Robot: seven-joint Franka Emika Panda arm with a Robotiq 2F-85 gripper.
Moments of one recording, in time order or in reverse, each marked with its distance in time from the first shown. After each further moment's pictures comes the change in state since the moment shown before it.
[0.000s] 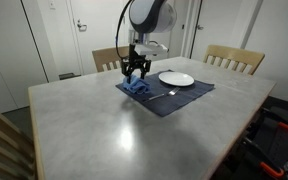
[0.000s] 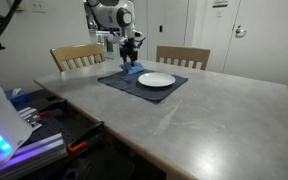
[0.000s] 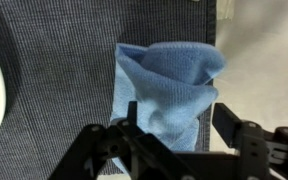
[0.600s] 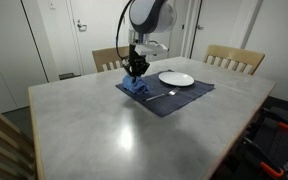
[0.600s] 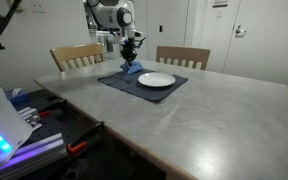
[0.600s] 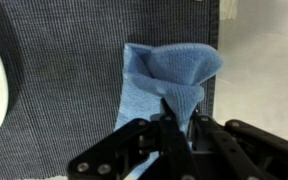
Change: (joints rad) arm 0.001 0.000 -0.002 0.001 -0.015 -0.002 0.000
